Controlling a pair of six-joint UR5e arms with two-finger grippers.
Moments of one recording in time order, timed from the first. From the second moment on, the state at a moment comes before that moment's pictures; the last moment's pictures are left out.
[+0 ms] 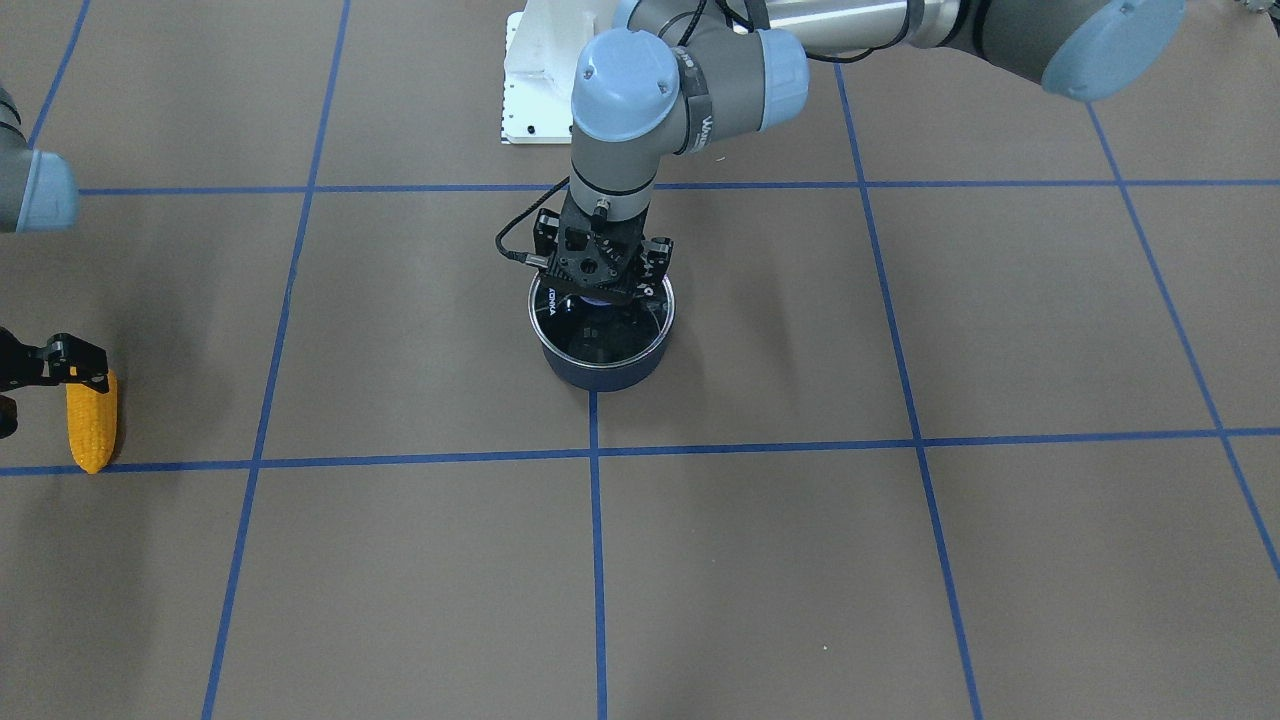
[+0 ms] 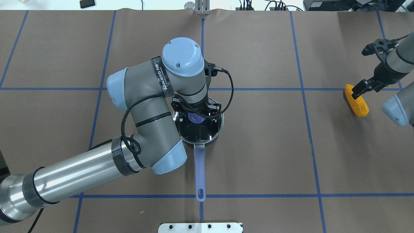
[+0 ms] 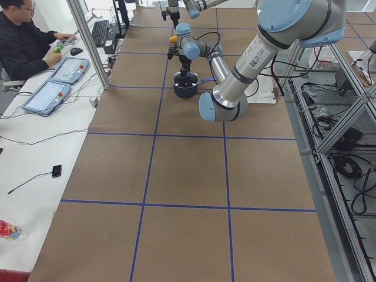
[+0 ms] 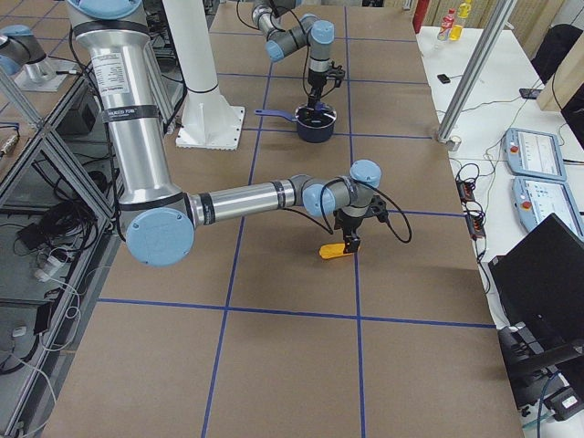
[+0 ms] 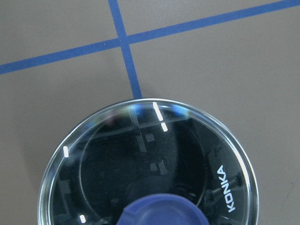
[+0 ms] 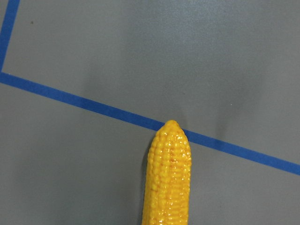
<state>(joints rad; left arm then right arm) -0.55 -2.47 -1.53 -1.51 -2.01 -0.94 1.11 -1.39 1.55 -1.43 2.25 0.24</state>
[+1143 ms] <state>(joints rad) -0.57 -2.47 -1.55 -1.51 -2.01 -0.94 1.10 -1.39 1.55 -1.42 2.23 0.24</state>
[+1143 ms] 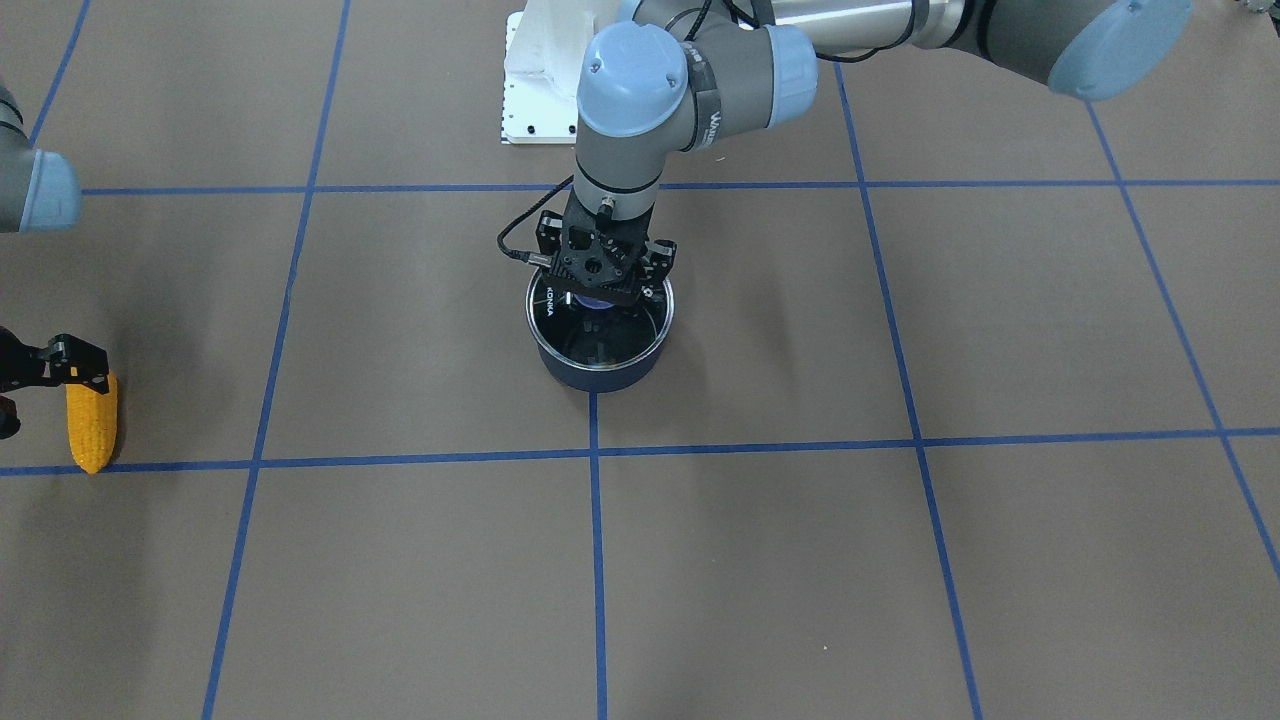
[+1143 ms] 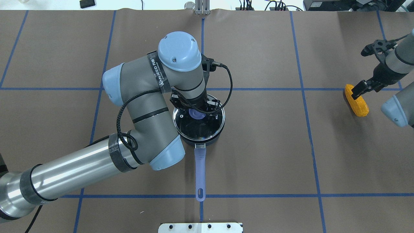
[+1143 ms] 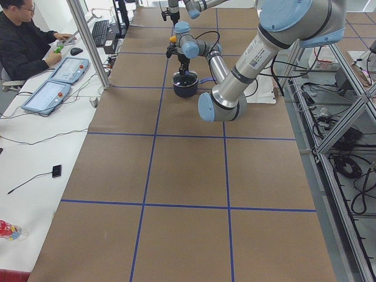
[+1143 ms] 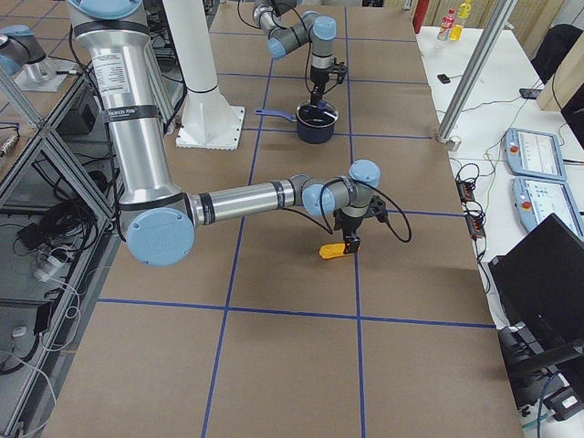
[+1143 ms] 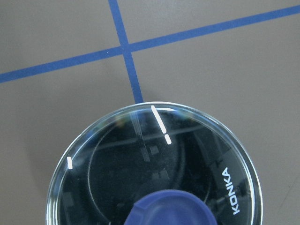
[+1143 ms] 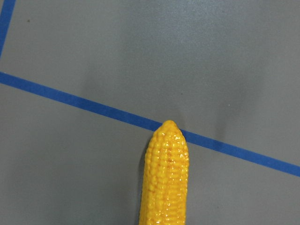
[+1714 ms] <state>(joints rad) -0.63 -2.47 -1.60 -1.51 -2.05 -0.93 1.08 -1.40 1.54 -1.37 2.19 0.24</state>
